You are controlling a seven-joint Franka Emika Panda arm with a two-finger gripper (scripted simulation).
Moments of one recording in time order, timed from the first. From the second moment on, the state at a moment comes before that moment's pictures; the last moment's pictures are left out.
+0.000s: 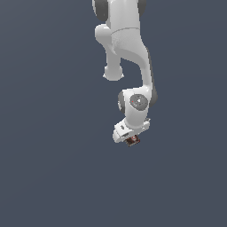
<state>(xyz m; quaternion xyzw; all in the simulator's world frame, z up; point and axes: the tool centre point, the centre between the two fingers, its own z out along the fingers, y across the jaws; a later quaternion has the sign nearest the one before) 0.003 0.094 0.018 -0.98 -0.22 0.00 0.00</state>
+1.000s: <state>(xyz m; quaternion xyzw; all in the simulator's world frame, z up) 0.007 0.097 0.031 -0.98 -0.22 0.00 0.00</state>
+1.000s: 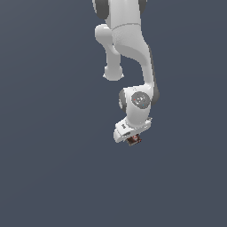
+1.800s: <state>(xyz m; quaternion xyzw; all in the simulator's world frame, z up) 0.033 0.145 0.167 -0.98 -0.22 0.00 0.00</state>
